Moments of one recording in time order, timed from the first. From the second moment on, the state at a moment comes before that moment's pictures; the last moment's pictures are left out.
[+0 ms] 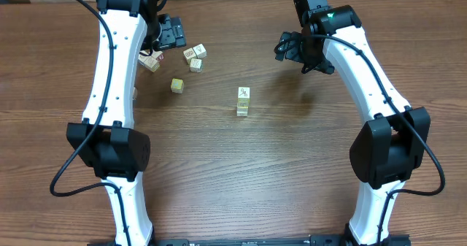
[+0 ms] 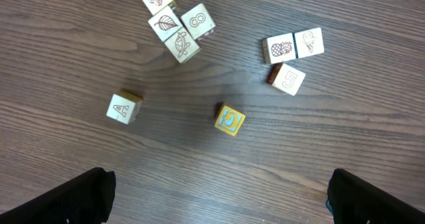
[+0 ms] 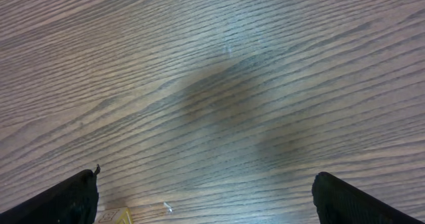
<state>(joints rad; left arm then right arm) -0.14 2.19 2.40 -1.52 -0.12 -0.39 0.25 2.09 1.95 -1.15 0.07 0.53</state>
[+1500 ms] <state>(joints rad) -0.42 1.65 1.85 -0.88 -0.19 -0.42 0.25 2.09 1.95 -1.15 0.07 0.53</state>
